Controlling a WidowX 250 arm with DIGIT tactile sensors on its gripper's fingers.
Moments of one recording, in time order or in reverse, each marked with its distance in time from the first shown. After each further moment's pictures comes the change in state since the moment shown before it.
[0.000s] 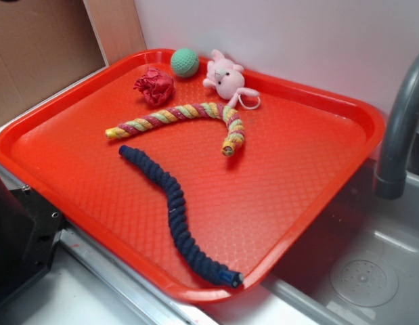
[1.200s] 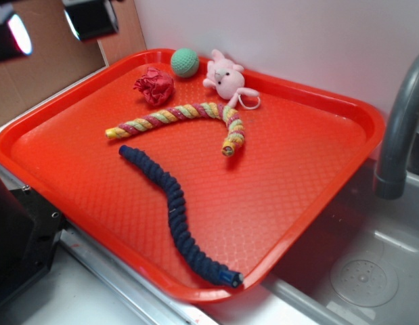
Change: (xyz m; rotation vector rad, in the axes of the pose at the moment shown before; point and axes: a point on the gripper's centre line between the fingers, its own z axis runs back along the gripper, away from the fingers) arm 0.023 -0.016 -0.064 -0.056 0.043 1.014
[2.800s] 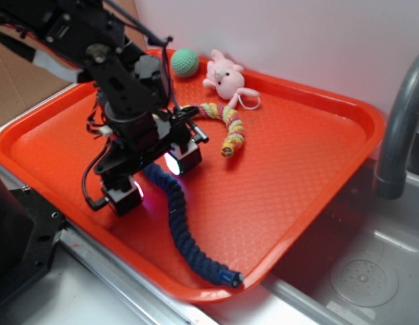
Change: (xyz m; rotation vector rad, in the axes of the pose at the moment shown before) arm 0.005 -0.029 -0.161 -0.001 -0.179 0.456
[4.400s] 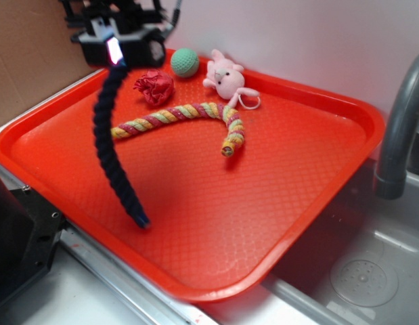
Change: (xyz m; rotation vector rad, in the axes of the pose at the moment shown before) arm 0.043 -0.024 0.135 -0.028 0.274 -1.153
